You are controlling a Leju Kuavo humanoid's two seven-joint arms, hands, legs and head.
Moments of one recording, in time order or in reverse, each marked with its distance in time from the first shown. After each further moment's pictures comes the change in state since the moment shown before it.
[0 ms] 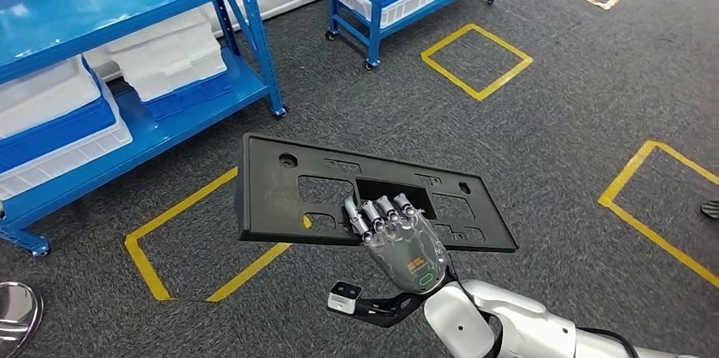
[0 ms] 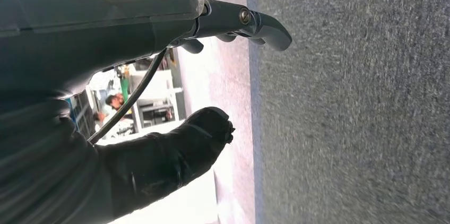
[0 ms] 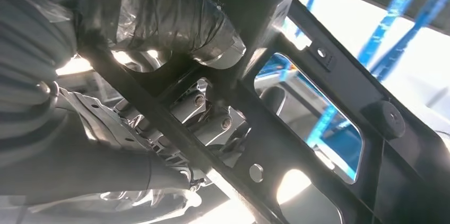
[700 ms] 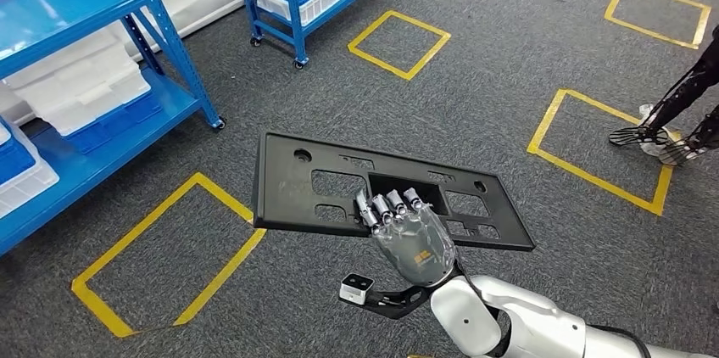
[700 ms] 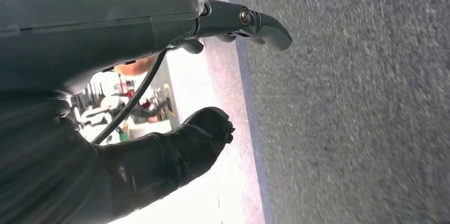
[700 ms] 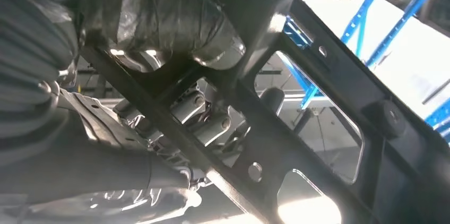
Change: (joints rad) left arm 0.006 -0.001 0.011 0.000 0.000 -0.024 -0.041; right arm -0.015 -0.037 -0.003 -0.010 0.000 0.067 0.000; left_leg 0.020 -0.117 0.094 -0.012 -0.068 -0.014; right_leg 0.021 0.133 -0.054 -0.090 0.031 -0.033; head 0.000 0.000
